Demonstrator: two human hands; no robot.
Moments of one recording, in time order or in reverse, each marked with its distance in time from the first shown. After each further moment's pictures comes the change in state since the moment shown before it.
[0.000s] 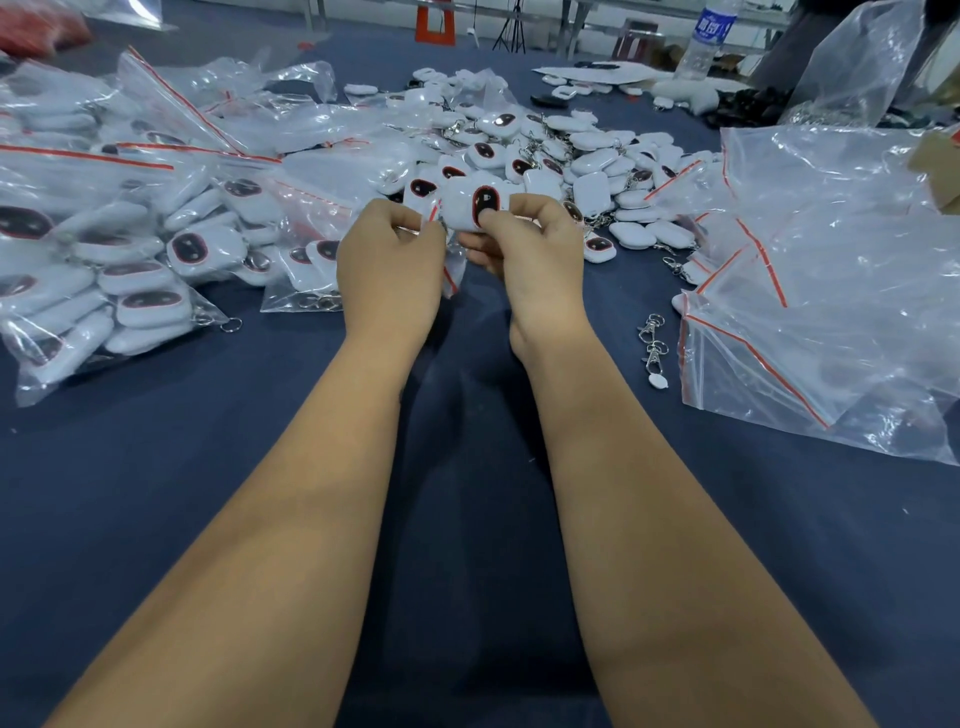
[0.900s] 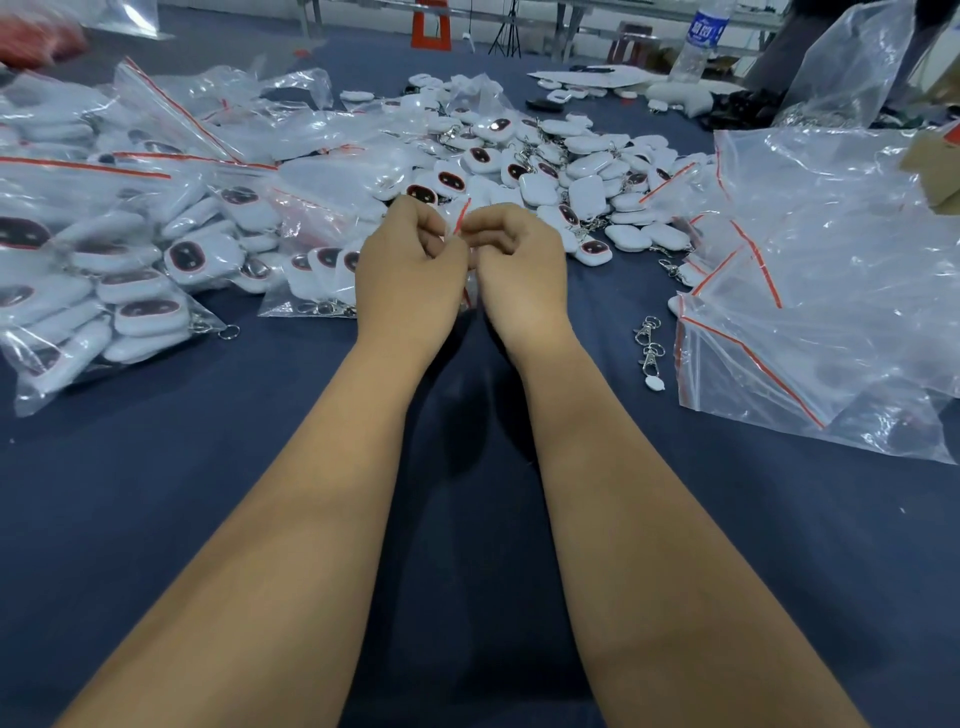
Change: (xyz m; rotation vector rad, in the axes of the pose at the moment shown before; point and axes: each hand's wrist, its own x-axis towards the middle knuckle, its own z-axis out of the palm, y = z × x) left_hand -0.008 0.003 0.005 0.020 -0.115 0.136; right_hand -0.007 0.005 -0.002 -0.441 -0.066 -0.154
